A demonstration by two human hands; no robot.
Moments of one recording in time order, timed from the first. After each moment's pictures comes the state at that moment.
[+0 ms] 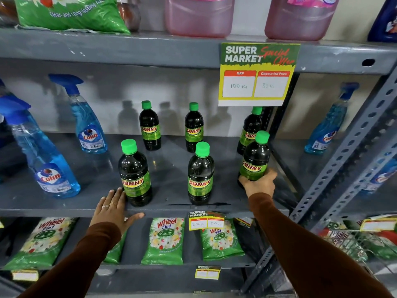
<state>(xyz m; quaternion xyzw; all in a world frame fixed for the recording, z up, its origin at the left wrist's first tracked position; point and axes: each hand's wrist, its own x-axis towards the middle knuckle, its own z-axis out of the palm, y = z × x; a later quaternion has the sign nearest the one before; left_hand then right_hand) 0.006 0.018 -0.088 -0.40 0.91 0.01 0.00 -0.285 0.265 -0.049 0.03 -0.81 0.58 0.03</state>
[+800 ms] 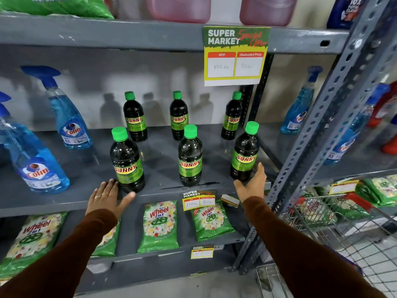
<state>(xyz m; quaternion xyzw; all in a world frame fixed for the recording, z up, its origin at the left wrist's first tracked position) 0.008 0.010 -0.093 -0.38 0.92 0.08 -0.04 -0.225 0.315 -0.070 0.09 -0.83 0.55 0.03</state>
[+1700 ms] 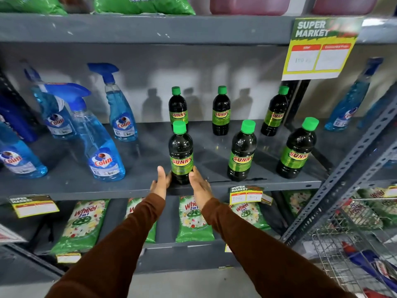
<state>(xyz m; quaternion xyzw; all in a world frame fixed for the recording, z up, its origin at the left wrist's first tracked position) -0.002 0.001 -0.089 -0.36 0.65 0.66 -0.13 -0.063 0.125 -0.073 0.29 -0.75 0.53 -0.28</state>
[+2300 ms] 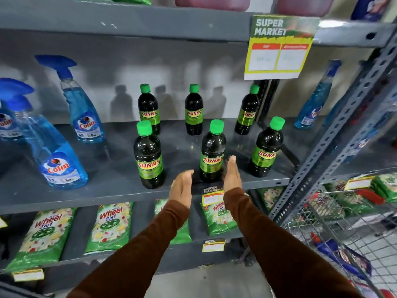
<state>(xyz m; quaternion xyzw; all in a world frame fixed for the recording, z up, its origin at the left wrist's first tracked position) -0.059 0.116 -0.081 -0.23 0.75 0.57 -0.25 -0.163 0.207 -0.062 0.03 -0.67 0.73 -0.14</state>
